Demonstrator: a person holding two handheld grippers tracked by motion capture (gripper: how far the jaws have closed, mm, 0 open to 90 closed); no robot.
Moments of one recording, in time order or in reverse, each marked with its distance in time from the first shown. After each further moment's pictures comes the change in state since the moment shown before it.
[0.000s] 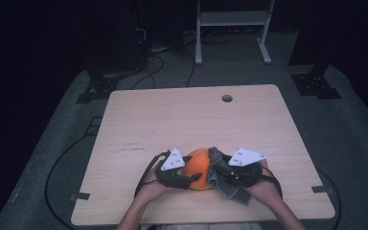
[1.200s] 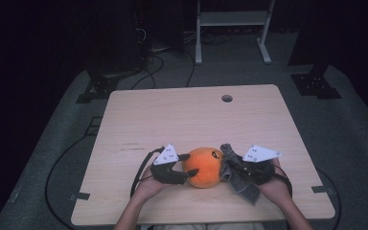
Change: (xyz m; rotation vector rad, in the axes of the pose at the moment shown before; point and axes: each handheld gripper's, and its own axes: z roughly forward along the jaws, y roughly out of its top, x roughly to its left) left arm 0.011 0.002 -0.009 -0.062 -0.017 -0.069; right arm -0.019 -0.012 -0.022 -0.027 -0.033 0.089
